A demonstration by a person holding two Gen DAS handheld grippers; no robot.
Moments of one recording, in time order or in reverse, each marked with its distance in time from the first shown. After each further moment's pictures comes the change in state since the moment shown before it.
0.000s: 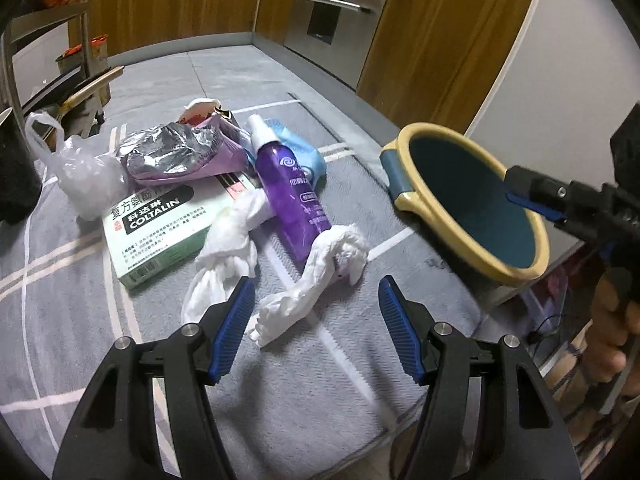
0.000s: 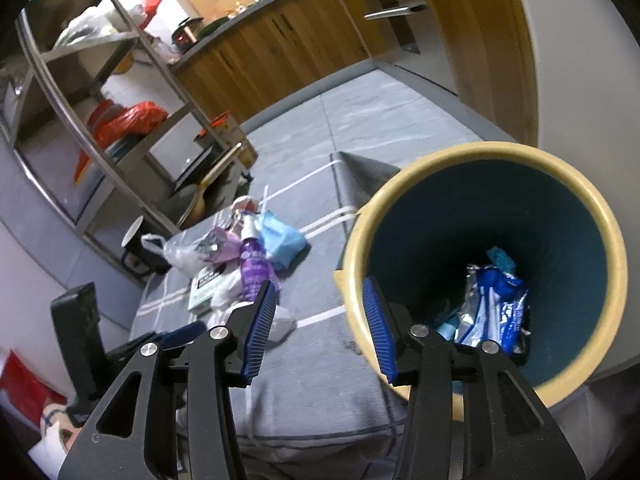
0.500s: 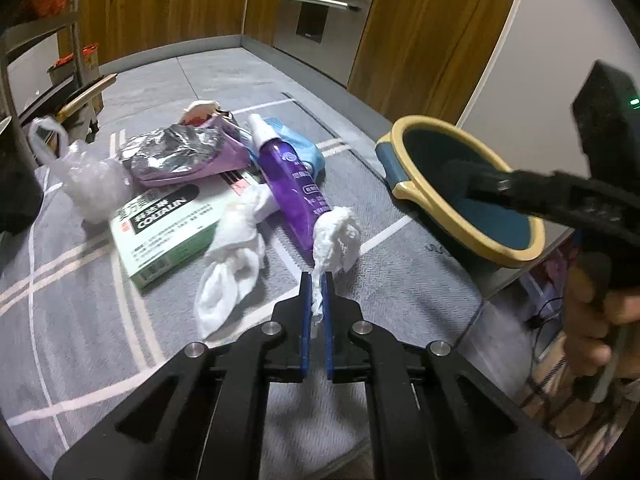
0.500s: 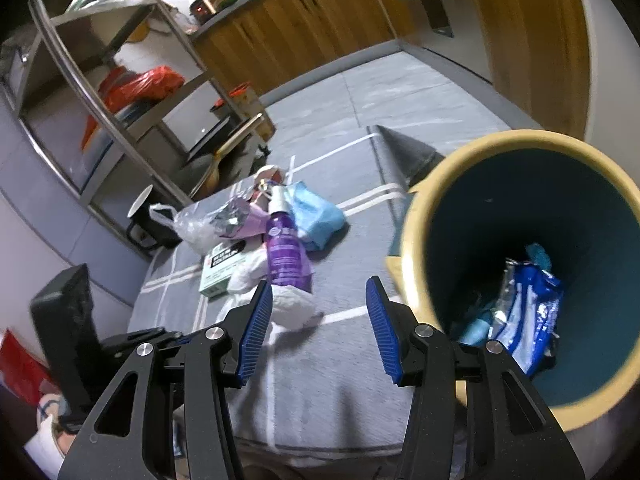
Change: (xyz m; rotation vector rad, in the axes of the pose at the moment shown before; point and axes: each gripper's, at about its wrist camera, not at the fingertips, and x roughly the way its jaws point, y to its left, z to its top) left arm -0.016 0.010 -0.007 0.031 -0.004 -0.027; right arm 0.042 0.032 -0.002 -0.058 0.082 0.040
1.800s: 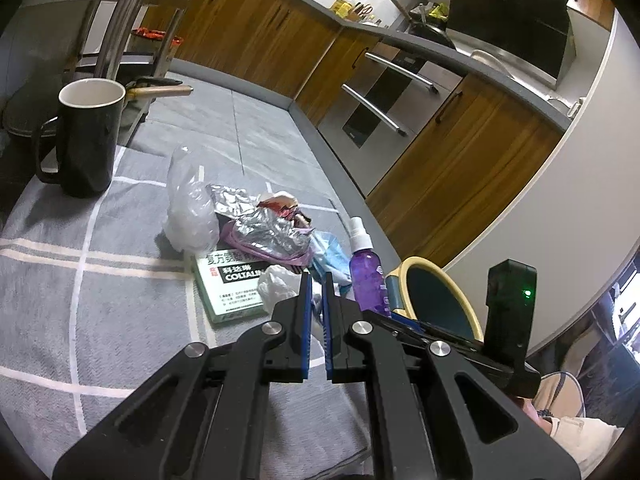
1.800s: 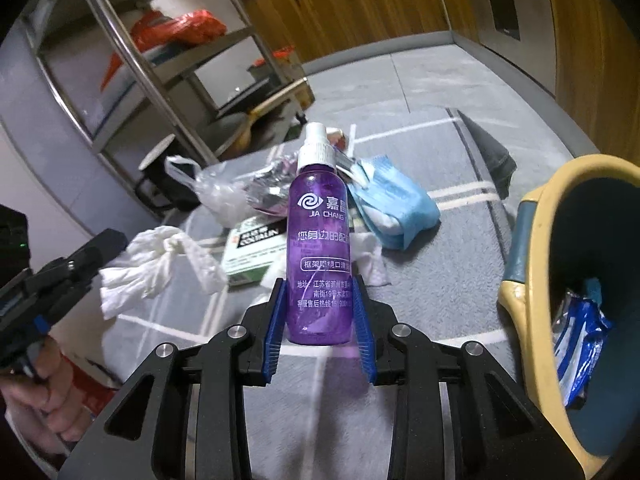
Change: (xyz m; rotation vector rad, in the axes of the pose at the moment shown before) left arm -0.085 0.085 0.003 -0.375 -0.314 -0.110; right arm 0.051 0.045 0.002 -0.146 0.065 0.054
